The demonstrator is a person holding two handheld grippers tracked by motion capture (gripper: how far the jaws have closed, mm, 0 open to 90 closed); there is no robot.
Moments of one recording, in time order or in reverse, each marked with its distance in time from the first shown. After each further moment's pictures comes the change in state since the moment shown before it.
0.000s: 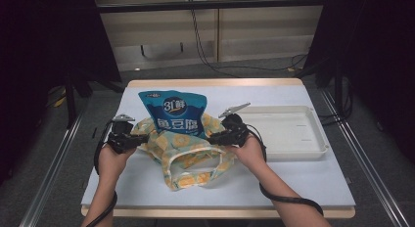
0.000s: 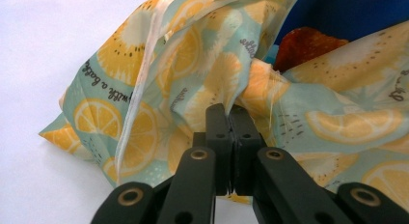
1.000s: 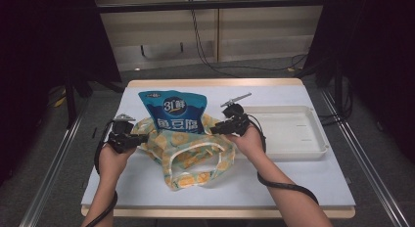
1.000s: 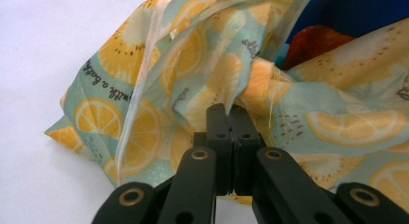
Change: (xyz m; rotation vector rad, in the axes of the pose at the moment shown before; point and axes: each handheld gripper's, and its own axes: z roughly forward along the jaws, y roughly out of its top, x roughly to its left) left arm 0.000 0.001 0.001 0.004 0.017 0.003; right arm -0.025 0.021 0.000 -0.003 -0.101 0.056
